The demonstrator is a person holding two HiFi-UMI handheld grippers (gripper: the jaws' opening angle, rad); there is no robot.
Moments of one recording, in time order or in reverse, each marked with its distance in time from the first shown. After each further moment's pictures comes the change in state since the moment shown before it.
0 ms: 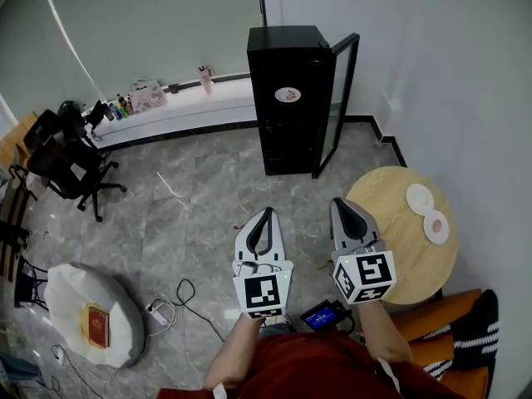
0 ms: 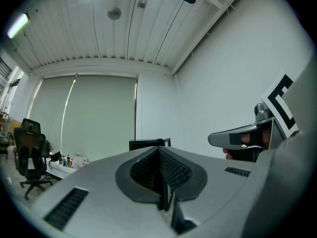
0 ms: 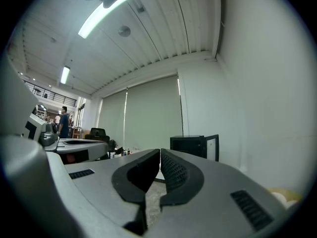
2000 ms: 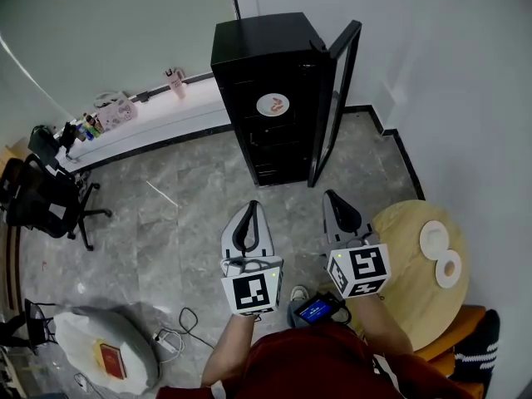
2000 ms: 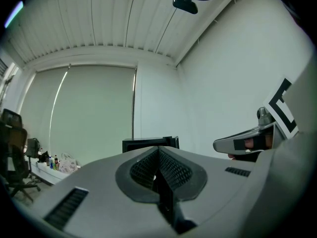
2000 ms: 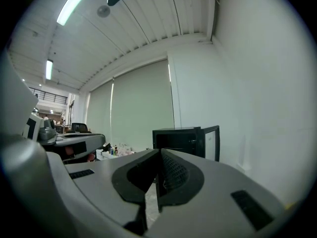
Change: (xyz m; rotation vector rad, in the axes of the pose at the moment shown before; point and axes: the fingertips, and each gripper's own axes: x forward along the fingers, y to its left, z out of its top) left arm 0.314 0.067 -0.037 -0.050 -0.033 0.002; right arm 0.280 -0.151 -0.031 0.039 0.079 -0.053
